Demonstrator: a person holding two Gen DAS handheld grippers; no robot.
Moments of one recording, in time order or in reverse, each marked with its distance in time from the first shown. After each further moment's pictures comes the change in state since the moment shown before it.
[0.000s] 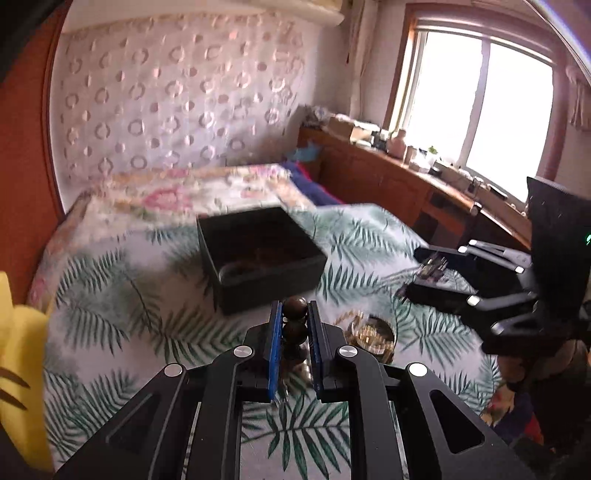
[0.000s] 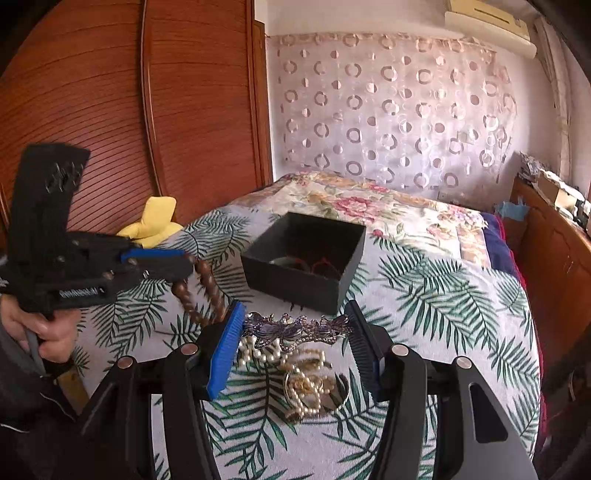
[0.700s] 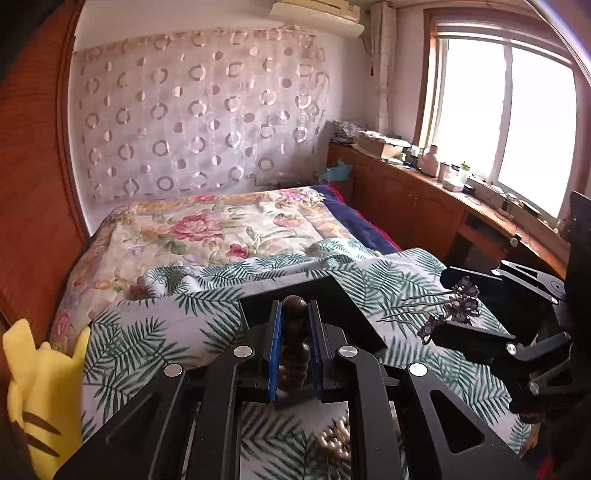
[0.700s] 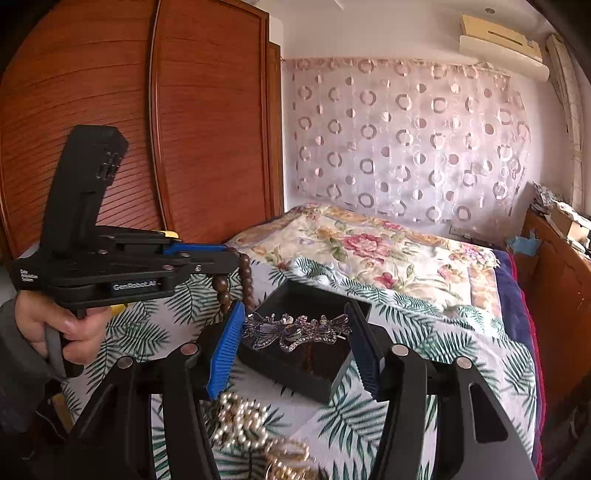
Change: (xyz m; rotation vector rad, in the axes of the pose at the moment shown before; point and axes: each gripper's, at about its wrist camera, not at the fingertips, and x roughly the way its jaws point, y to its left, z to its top) left arm 0.048 0.040 0.083 -0.007 -0.034 0.124; right arm 0.037 -0.023 0.064 -0.041 -0.102 0.059
